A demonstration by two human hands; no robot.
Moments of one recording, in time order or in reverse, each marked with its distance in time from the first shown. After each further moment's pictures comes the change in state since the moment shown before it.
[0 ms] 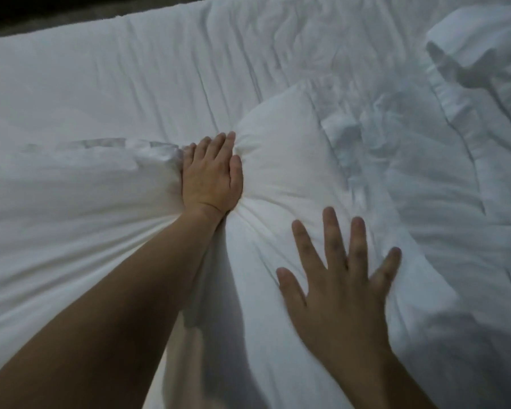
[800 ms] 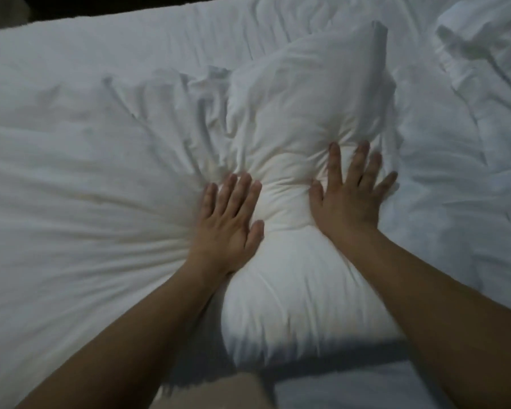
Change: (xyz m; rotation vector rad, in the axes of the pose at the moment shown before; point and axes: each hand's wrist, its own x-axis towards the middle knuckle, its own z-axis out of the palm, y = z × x) left_hand -0.251 -0.023 -0.045 0.152 -0.018 0.236; right_hand -0.006 -0.004 0.047 -0.048 0.042 0.140
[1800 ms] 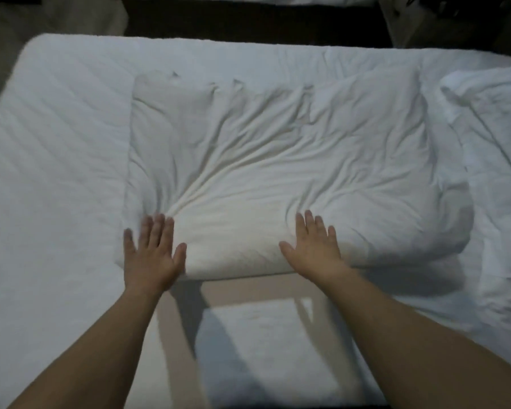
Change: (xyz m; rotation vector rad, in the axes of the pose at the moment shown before) left_hand -0.366 -0.165 -0.096 0.027 -0.289 -0.634; right_hand -0.306 -0.136 -0.079 0.016 -0.421 -0.313
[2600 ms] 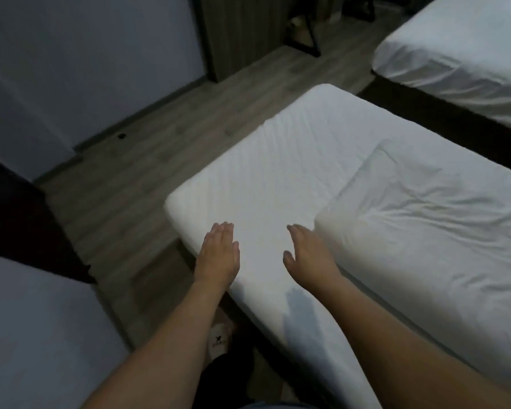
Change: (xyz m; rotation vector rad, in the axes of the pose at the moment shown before) left_hand -0.330 -0.160 -0.091 -0.509 0.381 -0.550; right_hand -0.272 -0.282 -0.039 -0.030 0.095 -0.990
